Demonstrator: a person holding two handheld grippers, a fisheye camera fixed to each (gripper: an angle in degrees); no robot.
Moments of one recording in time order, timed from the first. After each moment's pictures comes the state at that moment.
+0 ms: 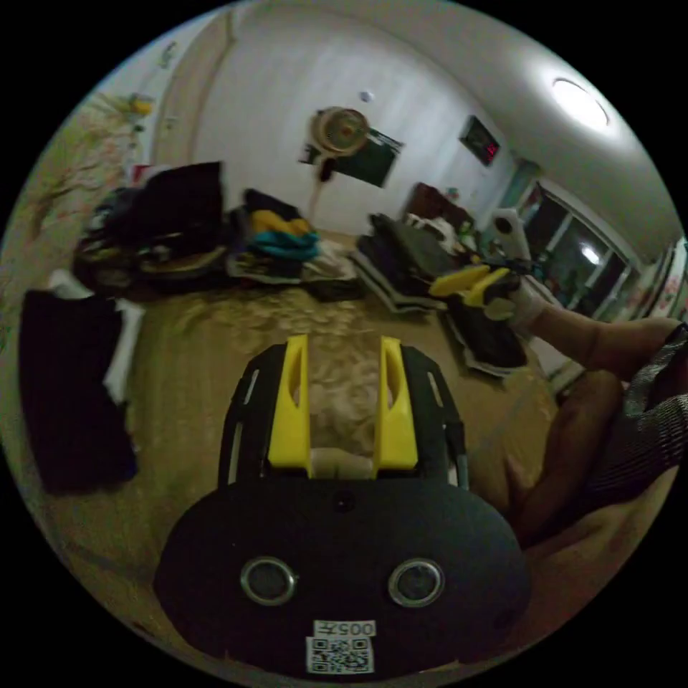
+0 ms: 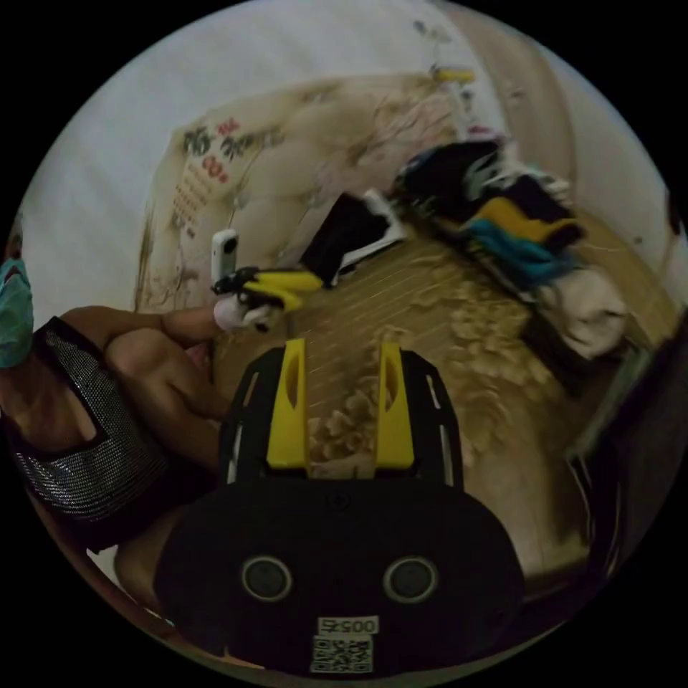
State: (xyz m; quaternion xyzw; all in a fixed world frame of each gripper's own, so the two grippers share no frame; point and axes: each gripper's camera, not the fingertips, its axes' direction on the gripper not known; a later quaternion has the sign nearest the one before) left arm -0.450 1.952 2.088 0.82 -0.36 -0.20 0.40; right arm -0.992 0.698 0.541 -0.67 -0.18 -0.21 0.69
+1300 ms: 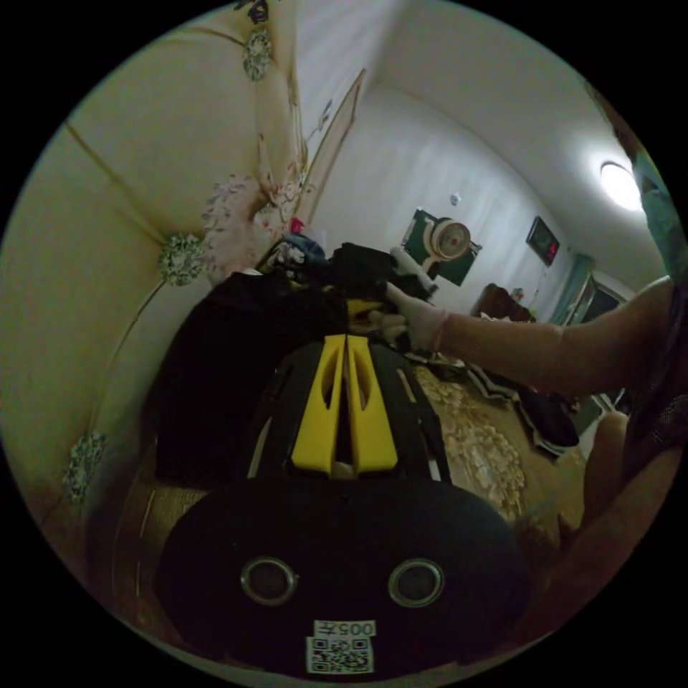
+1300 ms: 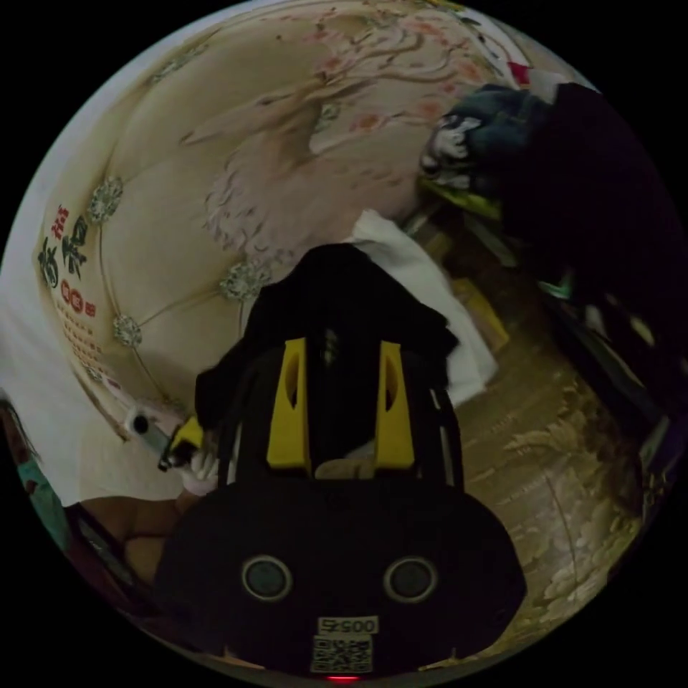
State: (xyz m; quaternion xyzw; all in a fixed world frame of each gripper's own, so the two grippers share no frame) left arm -0.799 2.506 2.711 0.89 -0.34 -0.25 0.18; right arm -1.310 1.296 1.170 -0.68 -0.16 -0.10 0.71
